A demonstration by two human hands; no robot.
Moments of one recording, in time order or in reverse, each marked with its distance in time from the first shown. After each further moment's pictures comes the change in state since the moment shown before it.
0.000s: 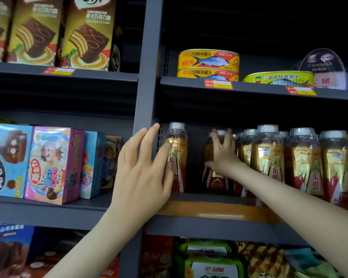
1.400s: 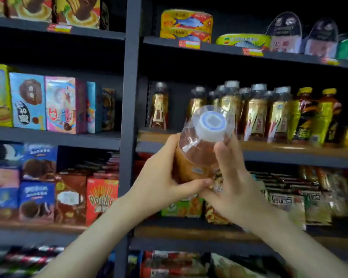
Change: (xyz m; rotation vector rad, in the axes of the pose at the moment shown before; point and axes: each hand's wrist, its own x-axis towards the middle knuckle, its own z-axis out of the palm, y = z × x) left_hand -0.046 0.110 -0.142 -1.172 -0.506 -0.296; right_hand -0.289 0.012 -0.058 0.267 0.284 -0.883
